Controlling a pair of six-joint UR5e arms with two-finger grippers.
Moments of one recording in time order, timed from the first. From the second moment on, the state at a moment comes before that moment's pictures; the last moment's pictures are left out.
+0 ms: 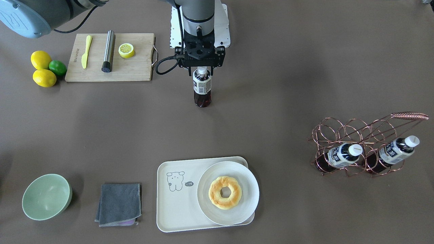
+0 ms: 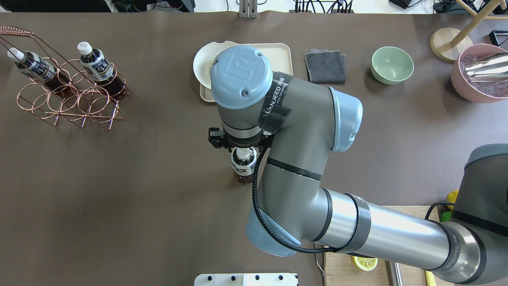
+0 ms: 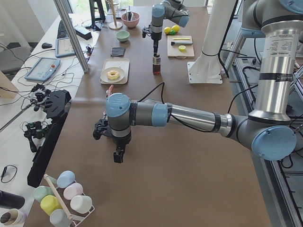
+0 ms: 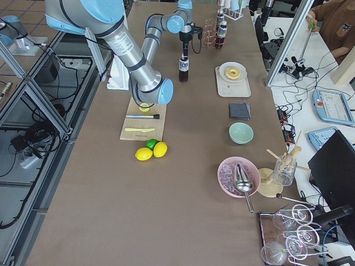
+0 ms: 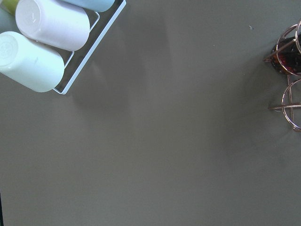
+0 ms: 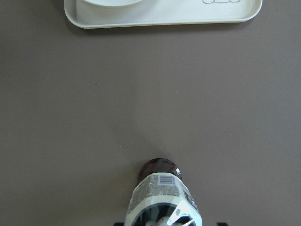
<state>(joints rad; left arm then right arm) -1.63 -1.62 -1.71 -1.43 -2.27 0.15 0.49 -0.65 1.76 -1.94 1.85 1.21</state>
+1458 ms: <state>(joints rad) -1.64 -1.65 -1.71 -1.39 -2.27 0.15 0.51 -0.66 1.82 -1.97 1.85 1.20</state>
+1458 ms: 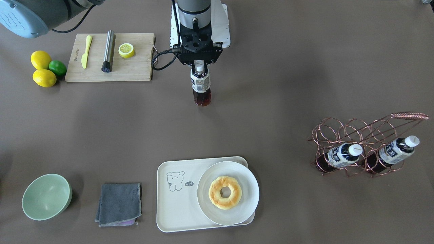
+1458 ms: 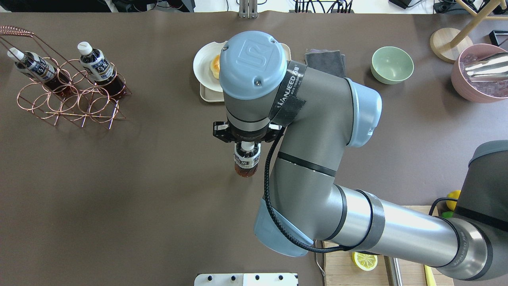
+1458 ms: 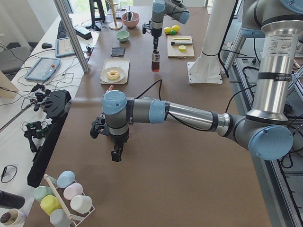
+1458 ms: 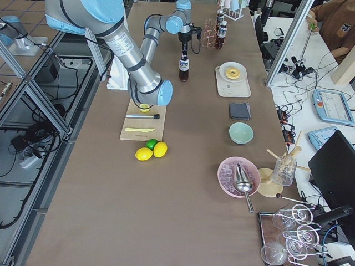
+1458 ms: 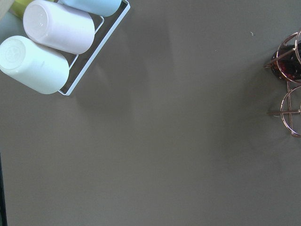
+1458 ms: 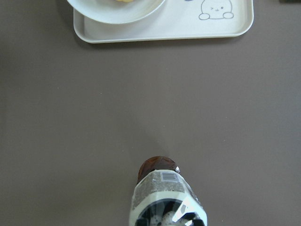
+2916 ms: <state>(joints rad) -1.64 -1.66 -1.71 -1.39 -2.27 0.15 0.92 -0.43 1.23 -1.79 2.09 0.90</state>
